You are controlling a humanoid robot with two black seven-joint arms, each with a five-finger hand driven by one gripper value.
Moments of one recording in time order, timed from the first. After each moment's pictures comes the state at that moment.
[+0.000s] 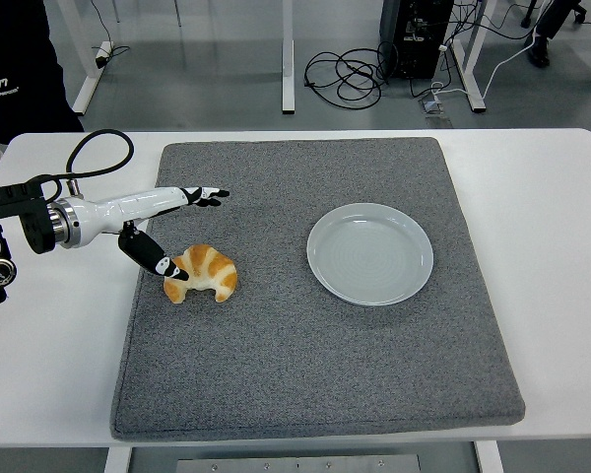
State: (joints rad) left arm -0.91 0.73 -0.39 -1.40 1.28 -0.20 -0.08; right arm -0.07 0.00 -0.02 0.14 -0.10 -0.05 0.23
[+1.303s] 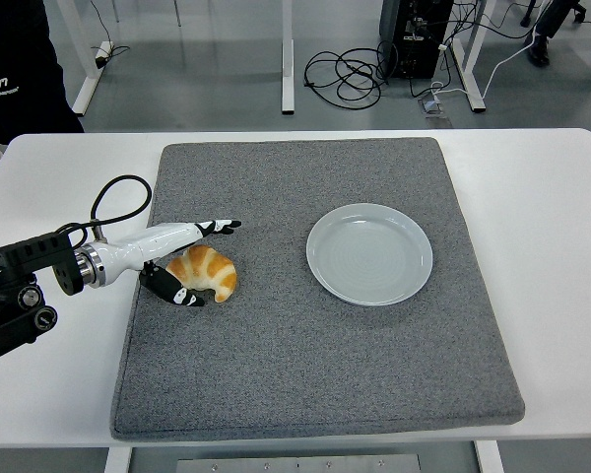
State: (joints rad) left arm -0.82 0.60 -0.29 -1.23 1.37 0.02 -0.23; right arm -0.07 0.00 -0.02 0.14 -0.10 -0.05 0.23
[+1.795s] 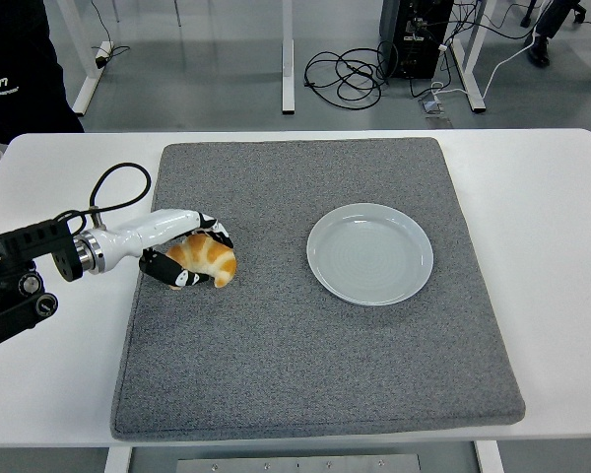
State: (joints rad) left arm -0.89 0.60 -0.27 -1.20 1.37 0.03 -0.25; right arm -0.07 0.00 -0.02 0.14 -0.10 -0.05 0.23
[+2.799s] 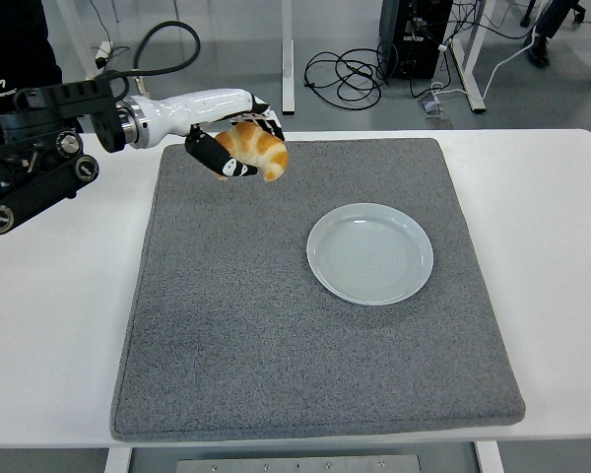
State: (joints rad) left arm -1.30 0.39 -0.22 -0.97 1.27 -0.16 -0.24; right arm -0.07 0.00 -0.02 0.14 -0.10 -0.05 0.23
